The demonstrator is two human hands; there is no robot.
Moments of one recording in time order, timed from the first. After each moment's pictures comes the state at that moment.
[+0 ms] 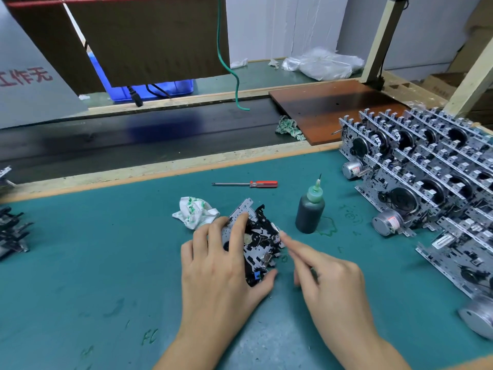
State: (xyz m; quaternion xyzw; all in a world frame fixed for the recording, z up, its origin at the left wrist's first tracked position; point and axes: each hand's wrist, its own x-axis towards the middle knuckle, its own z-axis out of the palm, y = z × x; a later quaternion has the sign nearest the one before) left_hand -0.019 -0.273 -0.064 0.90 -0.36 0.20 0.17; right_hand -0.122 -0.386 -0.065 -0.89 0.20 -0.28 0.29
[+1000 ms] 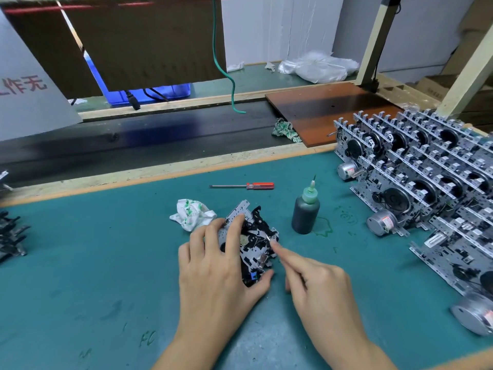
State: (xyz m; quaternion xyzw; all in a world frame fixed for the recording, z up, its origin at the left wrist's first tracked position) left_hand -0.020 -0.274 -0.065 0.90 -0.36 0.19 0.18; right_hand -0.122 -0.381 -0.065 -0.89 0.20 -0.29 0.28
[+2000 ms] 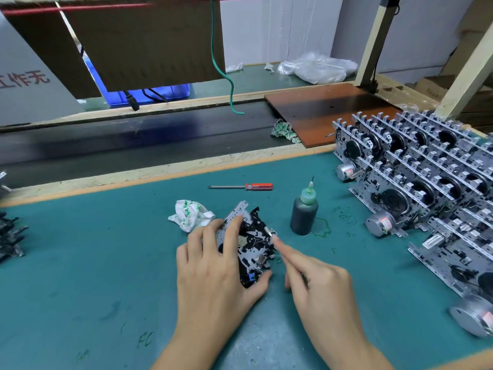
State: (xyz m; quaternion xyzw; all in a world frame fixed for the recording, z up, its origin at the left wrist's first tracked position) left_hand -0.019 -0.274 -0.066 0.89 -0.35 0.20 0.18; right_hand -0.122 -0.381 -0.067 -0.89 0.20 -0.29 0.30
